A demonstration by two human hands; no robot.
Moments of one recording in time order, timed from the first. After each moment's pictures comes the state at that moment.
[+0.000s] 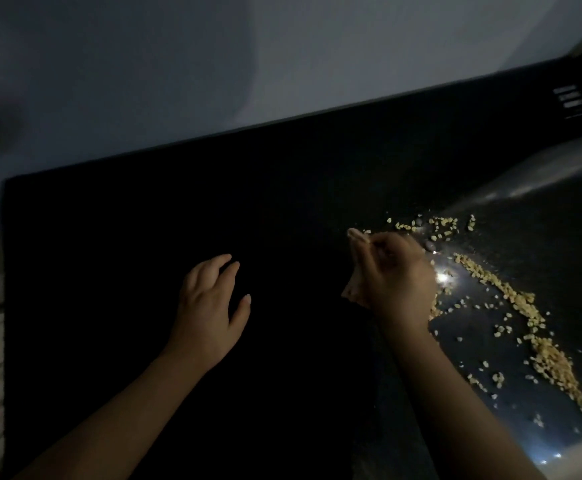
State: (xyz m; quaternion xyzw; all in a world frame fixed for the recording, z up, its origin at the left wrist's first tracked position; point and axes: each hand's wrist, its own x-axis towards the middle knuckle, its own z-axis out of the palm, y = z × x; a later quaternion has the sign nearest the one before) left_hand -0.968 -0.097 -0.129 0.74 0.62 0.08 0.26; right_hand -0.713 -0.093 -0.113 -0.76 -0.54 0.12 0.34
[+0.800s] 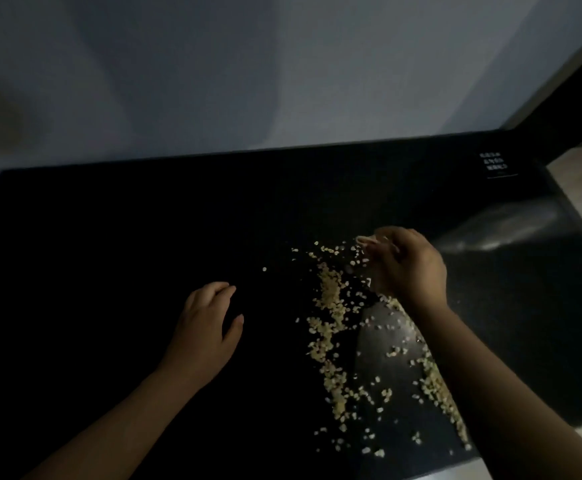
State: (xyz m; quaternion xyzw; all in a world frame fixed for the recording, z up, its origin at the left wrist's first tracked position) left_hand -0.844 -0.148 -0.089 0.67 0.66 0.11 0.32; right_hand -0.537 -0.072 -0.077 -0.70 -0.64 0.16 0.27
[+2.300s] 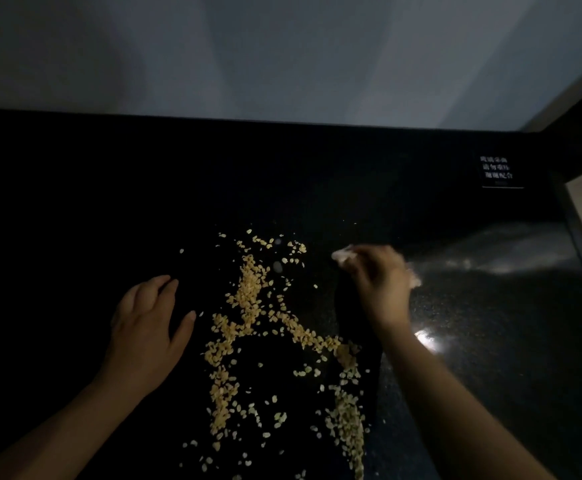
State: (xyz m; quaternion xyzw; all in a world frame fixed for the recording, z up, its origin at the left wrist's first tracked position) left_hand -0.742 -0.163 -0.134 0.61 0.78 0.02 0.13; right_hand -0.432 -0.041 -0.150 -0.64 -0.67 0.26 0.26
